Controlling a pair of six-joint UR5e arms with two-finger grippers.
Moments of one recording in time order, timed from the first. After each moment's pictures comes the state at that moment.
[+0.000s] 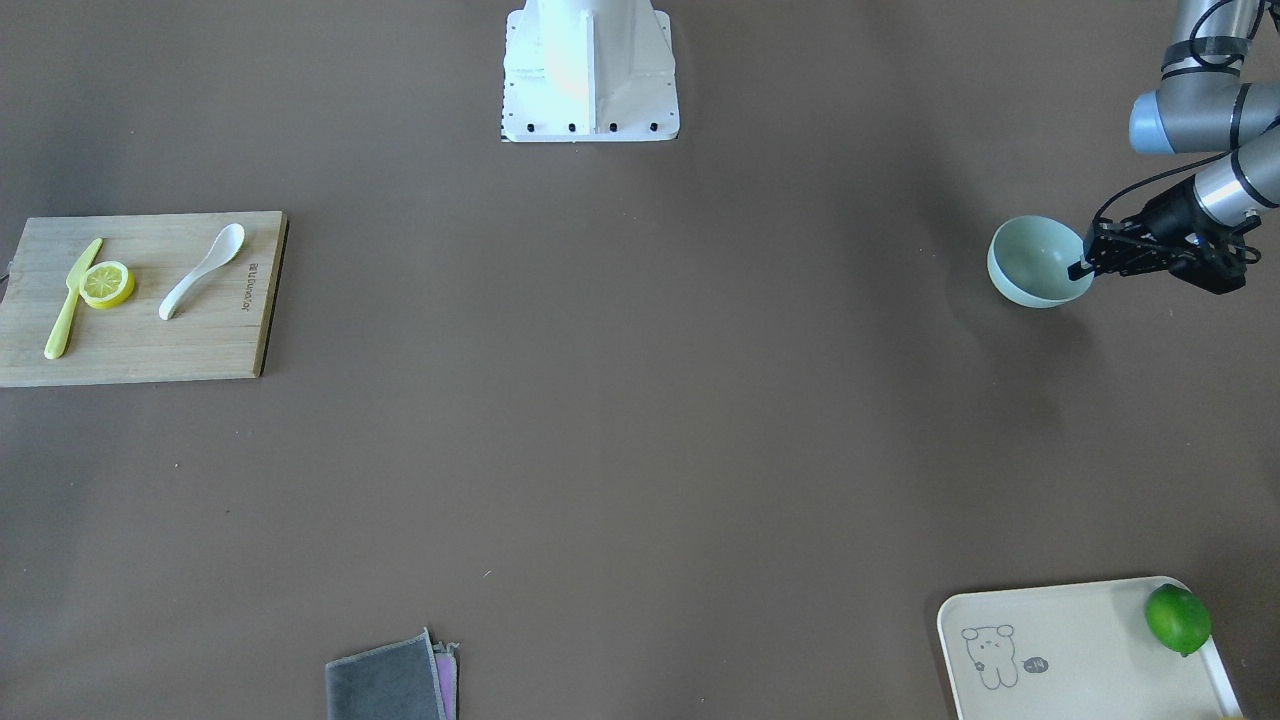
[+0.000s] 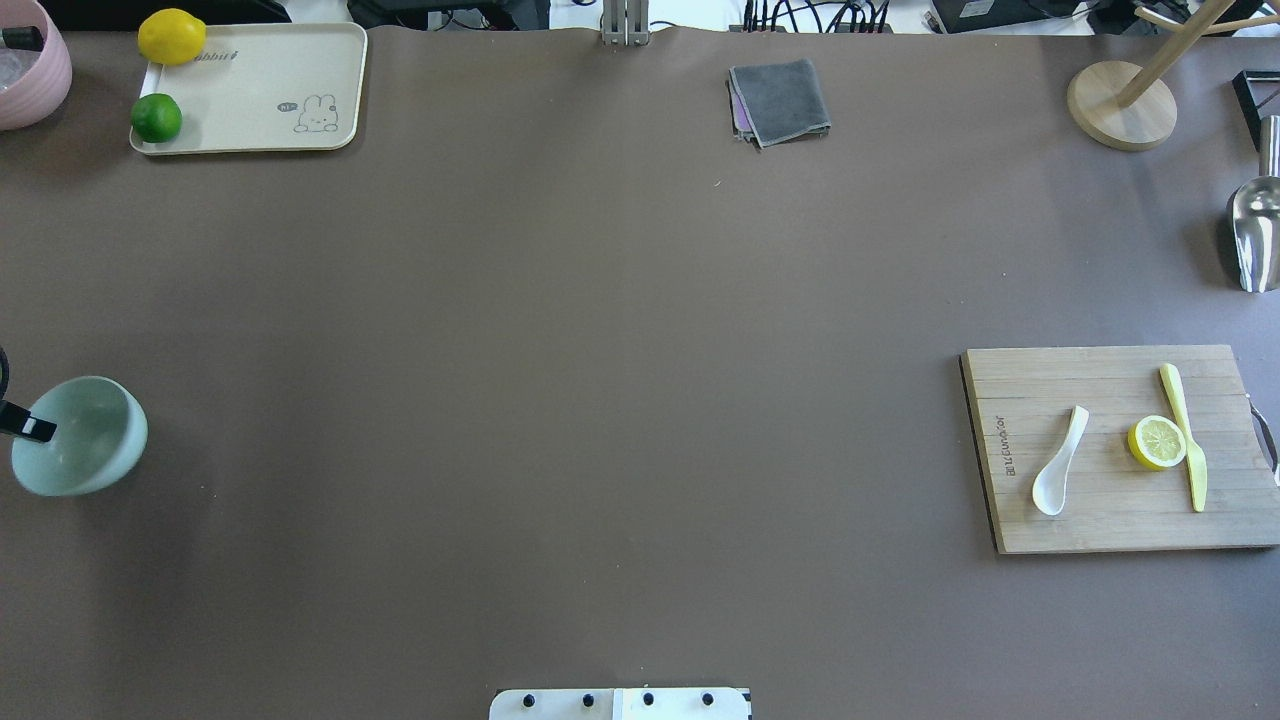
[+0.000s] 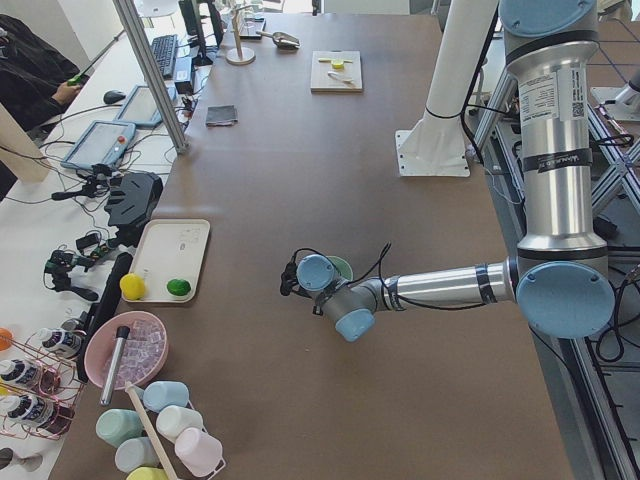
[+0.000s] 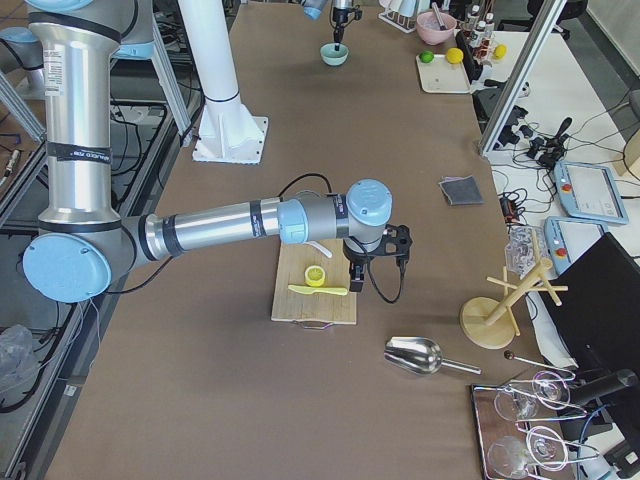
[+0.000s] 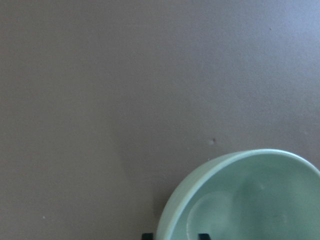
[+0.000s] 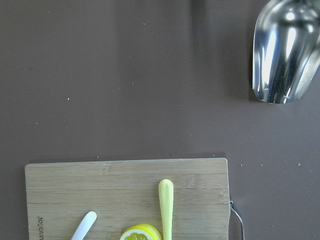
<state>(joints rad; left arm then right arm) -1.07 -1.43 -1.43 -2.57 -2.50 -0.65 1.46 -1.62 1.83 -1.62 2.48 0.24</state>
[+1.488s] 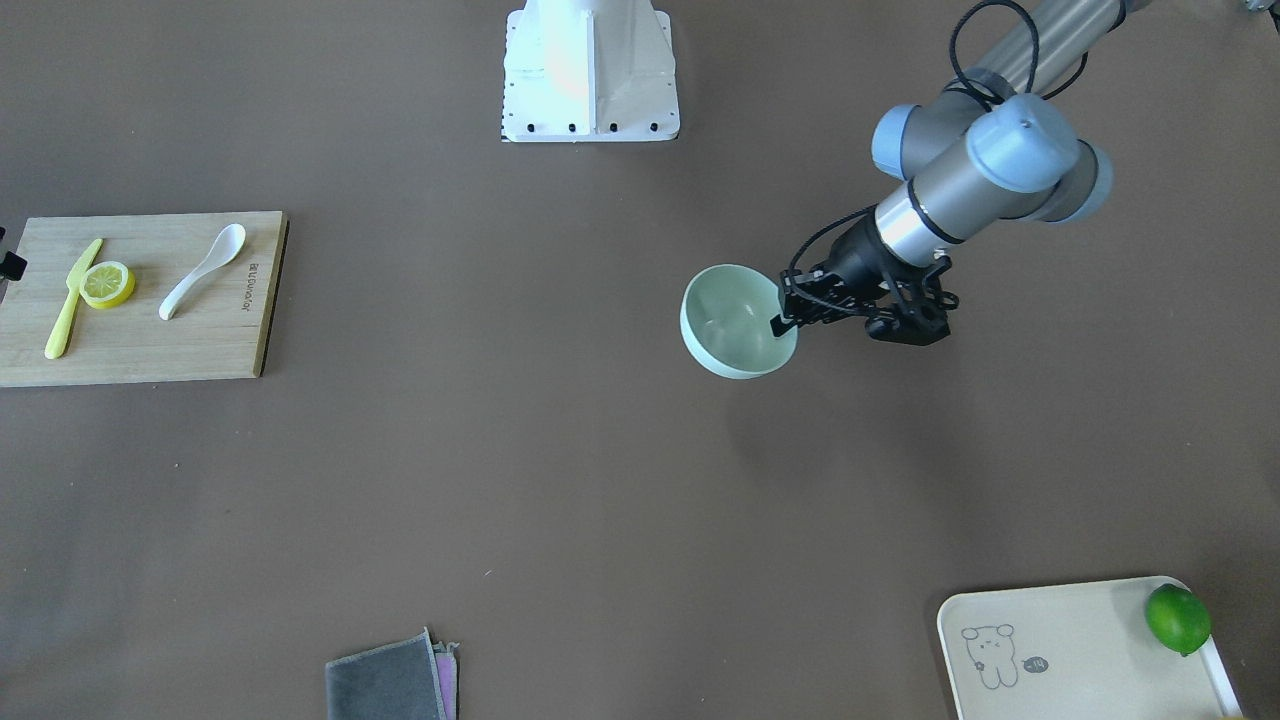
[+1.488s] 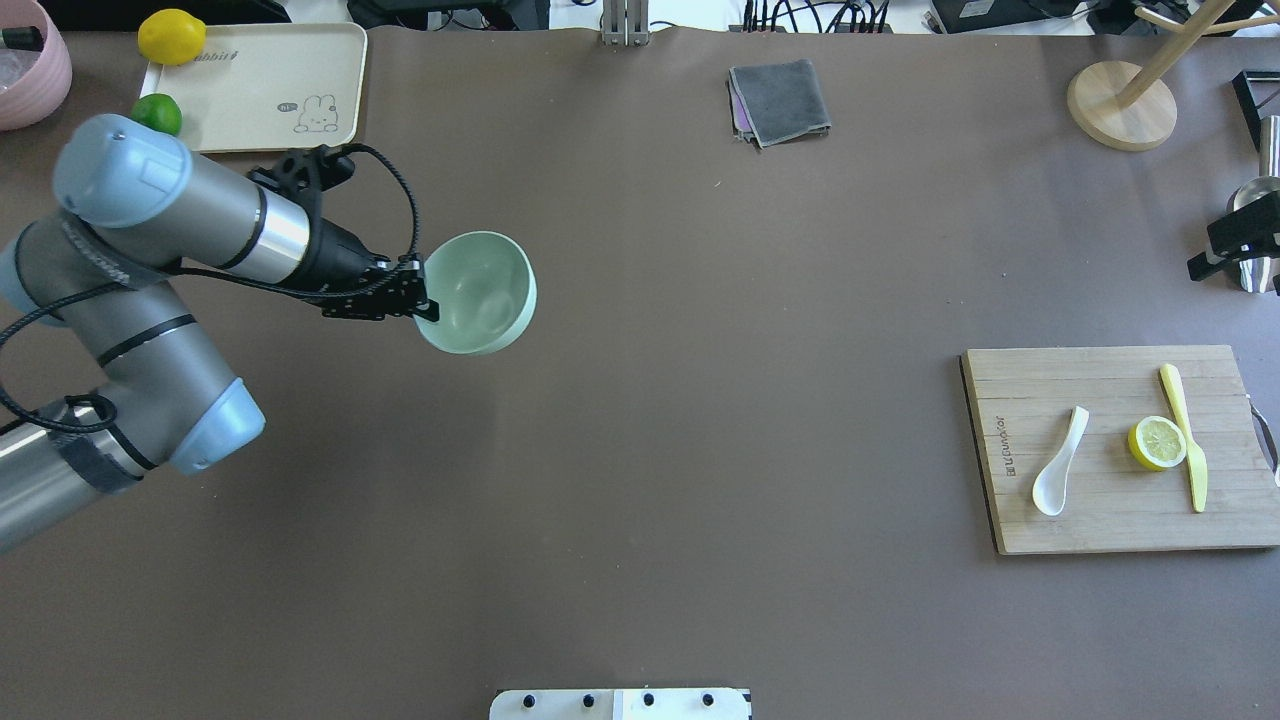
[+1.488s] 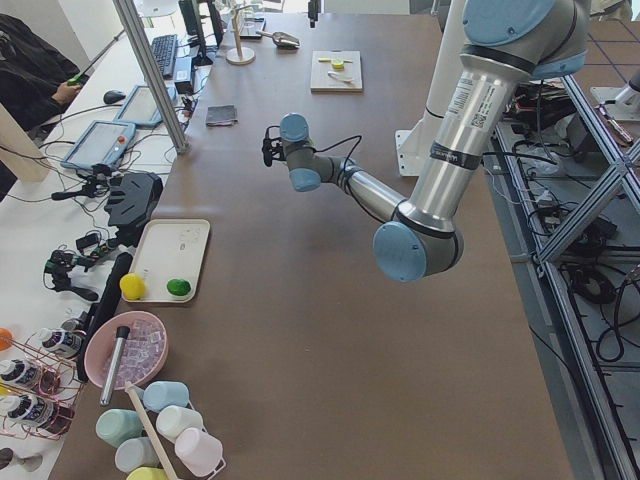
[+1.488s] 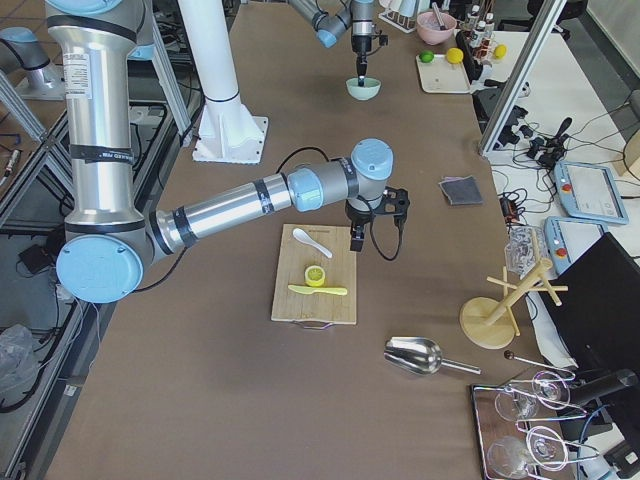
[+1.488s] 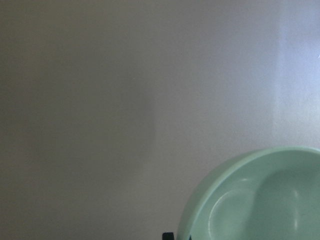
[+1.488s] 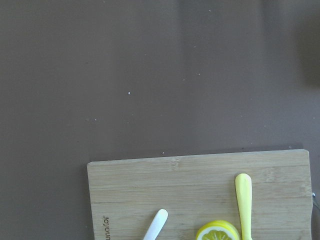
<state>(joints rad) -0.74 -2.01 -1.60 -2.27 -2.17 -1.40 1.27 -1.55 1.94 -1.62 2.44 0.59</state>
